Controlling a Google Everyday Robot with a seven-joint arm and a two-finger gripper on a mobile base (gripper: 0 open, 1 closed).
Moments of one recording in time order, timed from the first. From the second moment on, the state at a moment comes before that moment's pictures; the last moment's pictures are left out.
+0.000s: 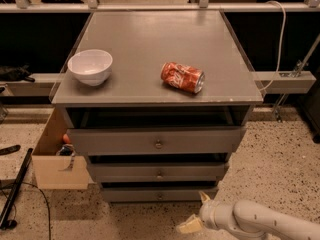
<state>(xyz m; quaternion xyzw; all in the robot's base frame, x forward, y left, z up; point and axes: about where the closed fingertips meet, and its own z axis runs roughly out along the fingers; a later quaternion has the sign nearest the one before) 0.448 -0.122 0.341 -0.37 0.83 0.24 0.34</state>
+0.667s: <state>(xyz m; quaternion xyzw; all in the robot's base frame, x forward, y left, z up) 0.468 -0.147 0.266 -0.38 0.84 0.23 0.31</state>
